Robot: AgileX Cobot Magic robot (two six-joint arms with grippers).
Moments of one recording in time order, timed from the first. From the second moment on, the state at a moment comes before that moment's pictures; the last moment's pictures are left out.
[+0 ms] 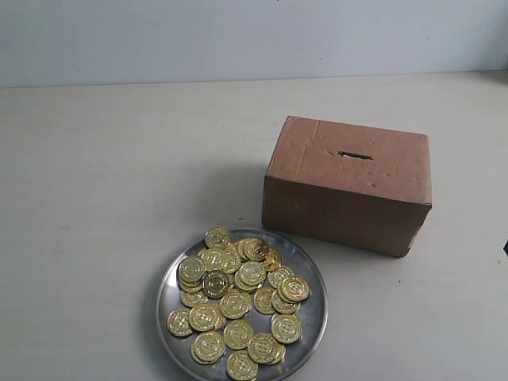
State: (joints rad) left arm -0.08 0.00 0.00 -0.38 0.32 0.50; right arm 0.09 0.01 0.00 0.13 0.29 0.00
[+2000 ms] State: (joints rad) left arm -0.03 0.00 0.00 -0.38 0.36 0.26; right arm 0.09 0.01 0.00 0.13 0.34 -0.15
